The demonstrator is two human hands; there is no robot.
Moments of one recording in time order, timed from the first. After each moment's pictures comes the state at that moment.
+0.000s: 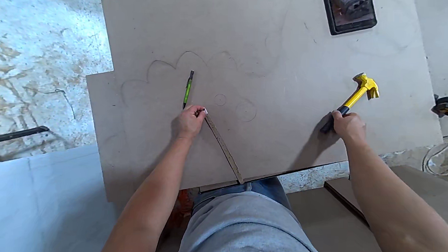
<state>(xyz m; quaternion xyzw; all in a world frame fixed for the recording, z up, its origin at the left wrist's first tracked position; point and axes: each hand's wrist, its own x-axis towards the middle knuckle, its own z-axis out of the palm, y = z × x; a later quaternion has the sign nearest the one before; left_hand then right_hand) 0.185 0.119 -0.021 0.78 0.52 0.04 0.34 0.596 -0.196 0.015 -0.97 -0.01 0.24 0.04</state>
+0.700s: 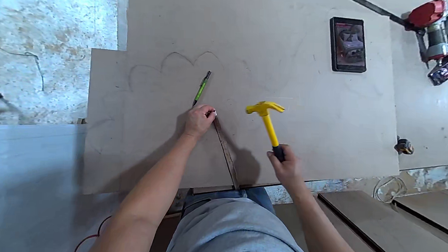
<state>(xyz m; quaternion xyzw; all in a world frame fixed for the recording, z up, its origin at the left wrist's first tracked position) 0.173 0.121 -0.041 0.80 0.45 0.16 0.35 0.375 -0.153 0.053 -0.85 -0.39 0.24 0.27</state>
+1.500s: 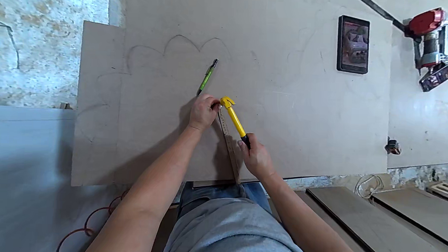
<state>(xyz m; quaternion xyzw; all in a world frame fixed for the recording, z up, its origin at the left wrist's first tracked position) 0.167 0.116 -0.057 0.80 0.41 0.26 0.36 0.295 -0.092 0.035 -0.83 -0.45 0.30 0.14</state>
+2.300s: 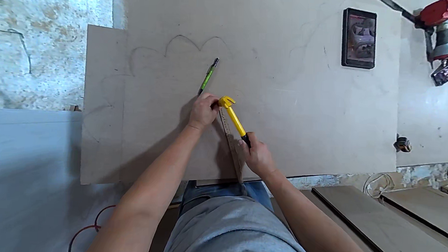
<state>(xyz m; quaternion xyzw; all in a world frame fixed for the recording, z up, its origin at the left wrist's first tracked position) 0.161 0.121 -0.047 0.80 0.41 0.20 0.38 0.297 -0.089 0.031 -0.81 -0.47 0.32 0.15</state>
